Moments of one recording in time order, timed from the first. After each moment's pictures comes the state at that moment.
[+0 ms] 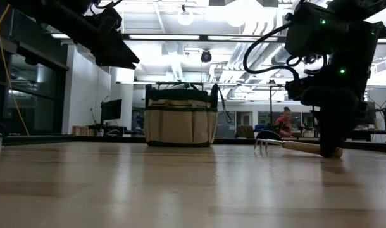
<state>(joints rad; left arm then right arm) 0.41 0.85 0.60 -0.11 -0.03 -0.03 0.21 1.51 0.67 -0.57 0.19 0.99</state>
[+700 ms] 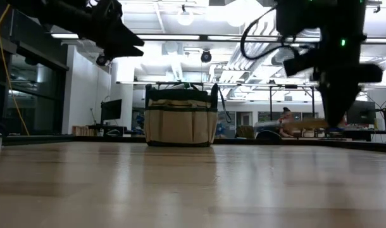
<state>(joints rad) 0.41 0.85 0.60 0.00 0.17 -0.04 0.21 1.51 0.91 -1.01 0.25 0.64</state>
